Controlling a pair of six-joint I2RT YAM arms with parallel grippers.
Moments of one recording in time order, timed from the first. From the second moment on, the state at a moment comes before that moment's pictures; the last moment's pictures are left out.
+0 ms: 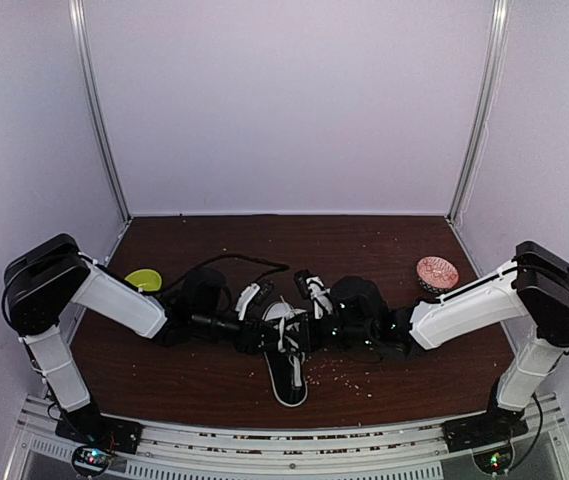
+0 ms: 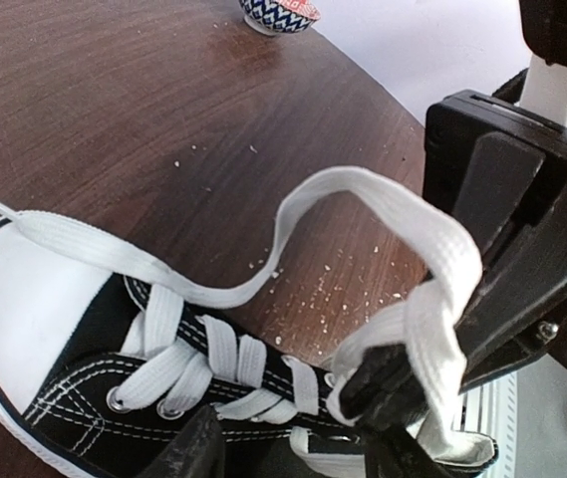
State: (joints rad) left arm -0.82 1.78 0.70 0.56 0.60 -0.33; right arm 1.04 1.71 0.80 0.47 -0.07 0.60
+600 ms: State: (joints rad) left arm -0.84 1.80 0.71 0.61 0.60 -0.34; right arm 1.03 1.71 0.80 0.50 -0.11 0.64
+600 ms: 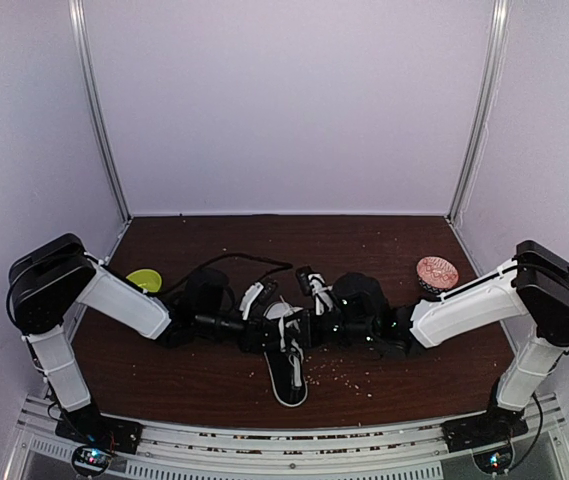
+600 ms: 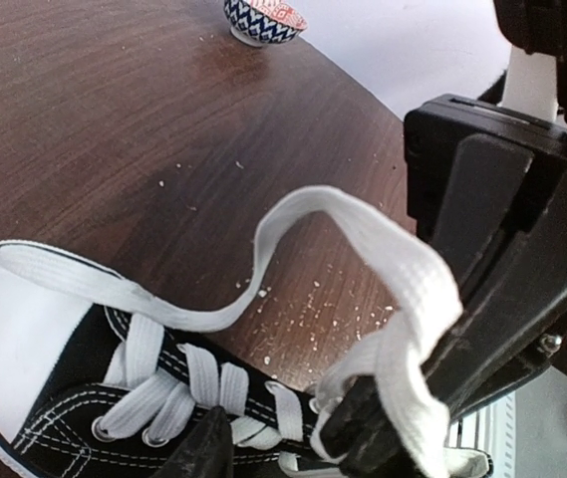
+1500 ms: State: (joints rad) left arm -0.84 1.77 0.67 0.67 0.55 -0.41; right arm 1.02 1.70 0.79 0.50 -0.11 0.65
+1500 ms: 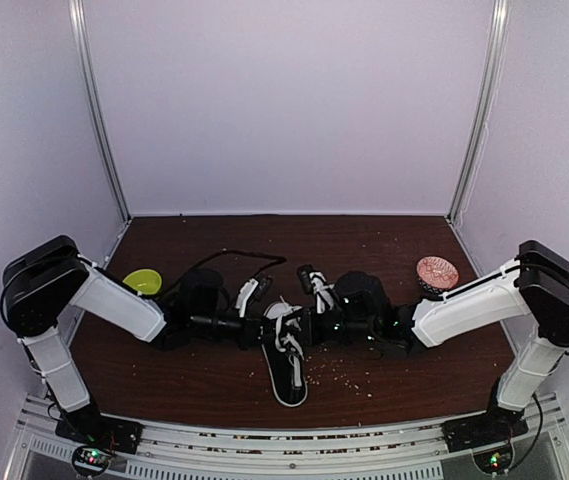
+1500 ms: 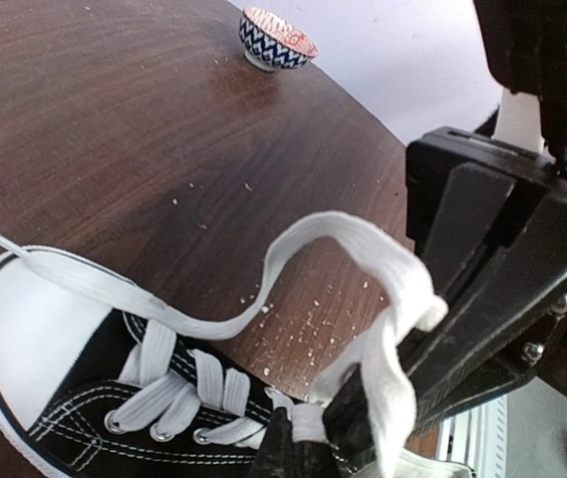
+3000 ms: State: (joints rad) left arm -0.84 1.49 0.78 -0.09 0.18 -0.21; right arm 0.89 1.80 0.93 0.26 -0.23 0.30
